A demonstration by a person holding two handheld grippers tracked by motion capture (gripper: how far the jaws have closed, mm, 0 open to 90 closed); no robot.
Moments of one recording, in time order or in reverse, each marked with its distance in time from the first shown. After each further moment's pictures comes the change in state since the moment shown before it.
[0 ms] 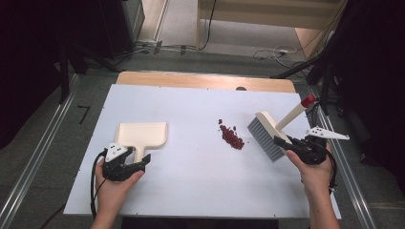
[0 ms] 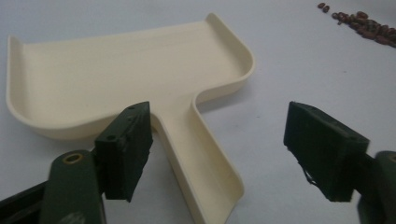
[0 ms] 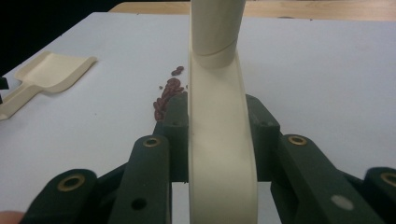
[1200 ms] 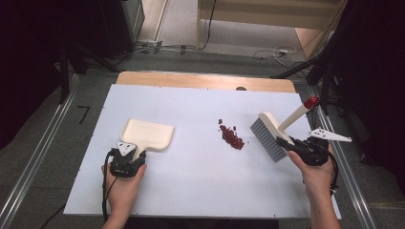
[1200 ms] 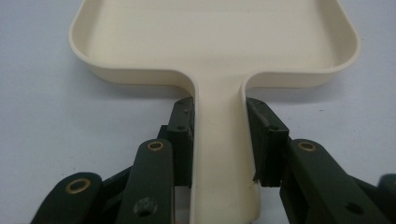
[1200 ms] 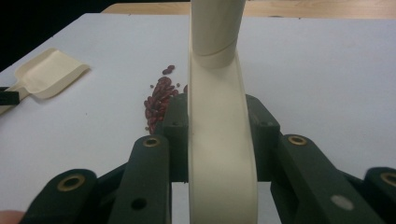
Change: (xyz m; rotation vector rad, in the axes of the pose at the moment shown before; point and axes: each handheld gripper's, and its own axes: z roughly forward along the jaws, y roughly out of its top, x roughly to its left) left arm -0.011 0.000 0.023 0.097 0.219 -0.036; right arm -0.005 -0.005 -0.002 -0.013 -0.019 0.002
